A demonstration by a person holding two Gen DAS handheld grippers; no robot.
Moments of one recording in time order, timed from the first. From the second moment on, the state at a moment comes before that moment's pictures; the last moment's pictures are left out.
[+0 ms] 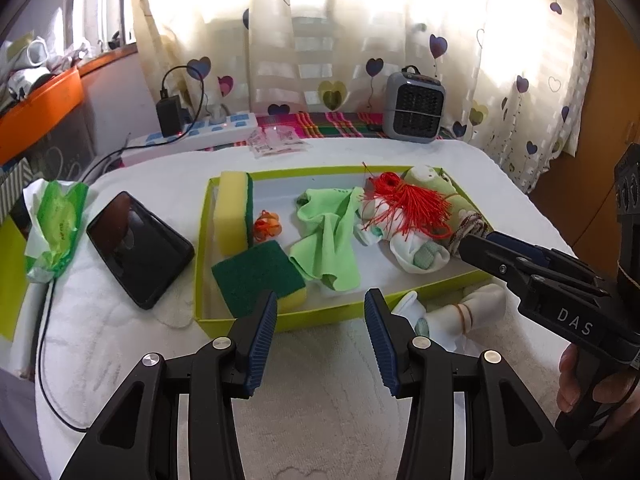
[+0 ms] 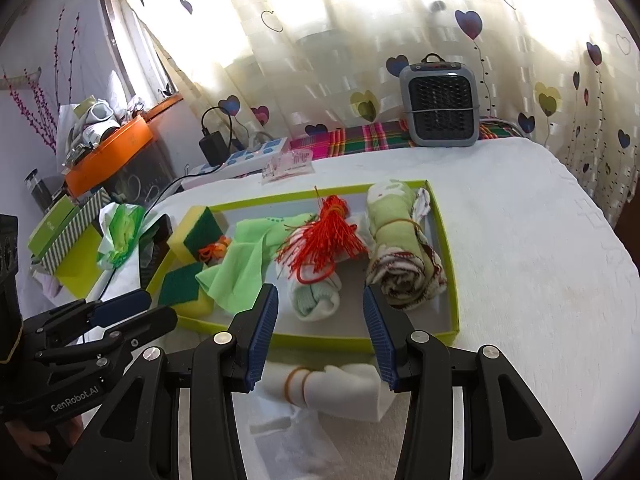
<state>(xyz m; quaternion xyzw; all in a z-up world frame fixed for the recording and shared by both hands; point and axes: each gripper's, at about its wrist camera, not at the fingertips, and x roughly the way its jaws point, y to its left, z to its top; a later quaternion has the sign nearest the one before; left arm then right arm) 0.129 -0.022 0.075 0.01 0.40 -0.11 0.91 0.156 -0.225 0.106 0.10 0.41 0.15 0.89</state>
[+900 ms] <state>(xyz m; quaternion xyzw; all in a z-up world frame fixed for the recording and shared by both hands) 0.112 -0.020 0.058 0.00 0.41 -0.13 0.90 0.121 -0.251 0.099 0.10 0.42 0.15 0.89</state>
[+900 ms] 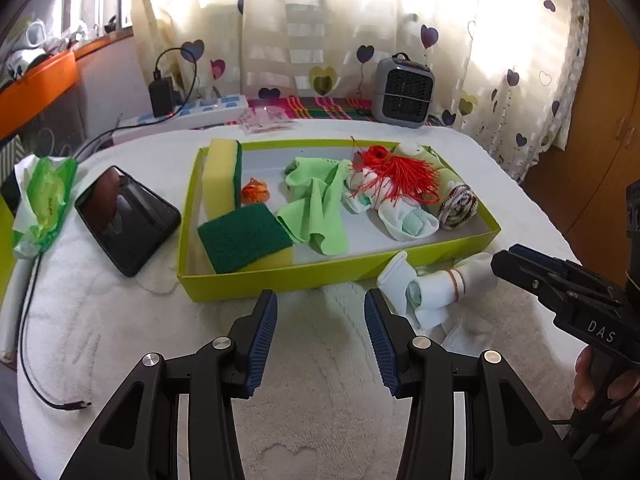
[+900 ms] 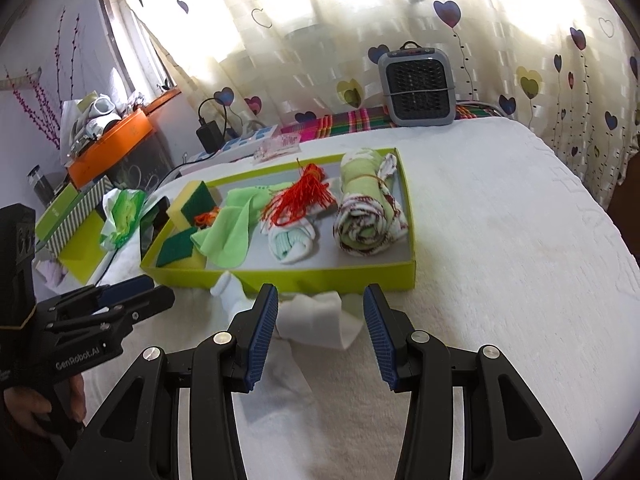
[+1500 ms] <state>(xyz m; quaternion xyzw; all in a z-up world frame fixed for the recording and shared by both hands) 0.111 -0.010 0.048 -0.02 0.42 -0.13 0.90 0.099 -0.225 0.081 0.06 0.46 0.19 0.86</state>
